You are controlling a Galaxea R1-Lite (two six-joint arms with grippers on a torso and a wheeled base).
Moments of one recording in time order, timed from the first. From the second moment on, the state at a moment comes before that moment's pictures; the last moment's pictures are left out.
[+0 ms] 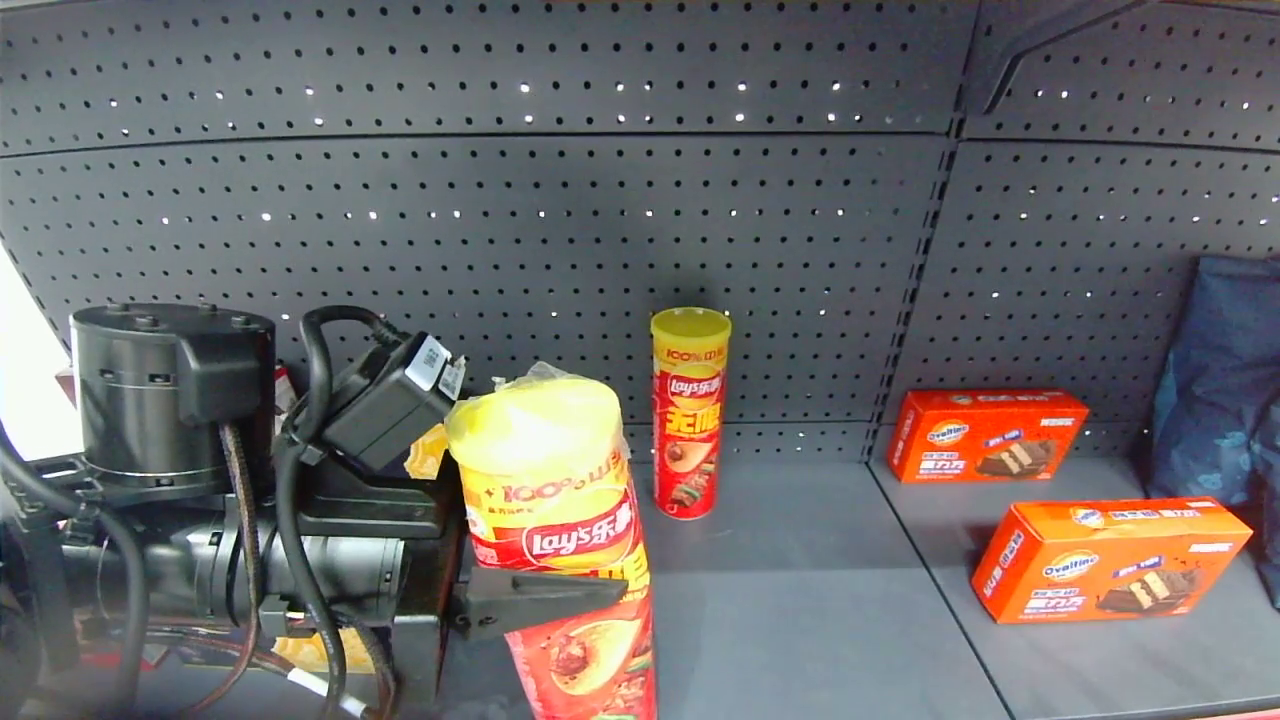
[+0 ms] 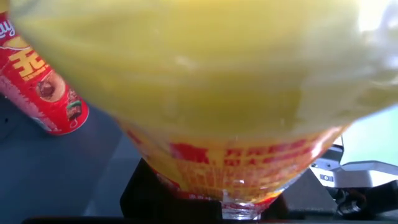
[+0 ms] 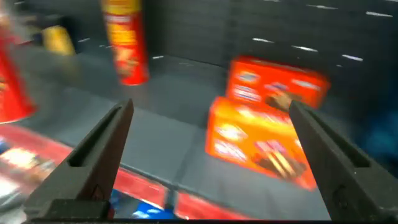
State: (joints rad) left arm -0.48 1.47 -0.71 -0.40 -0.84 0.17; right arm 0.19 0.69 -0.54 -0.05 0.25 -0.07
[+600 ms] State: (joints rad) left arm -0.45 1.47 -0.71 -0.40 -0.84 0.17; right arm 0.34 1.39 -0.81 -0.50 0.46 -0.10
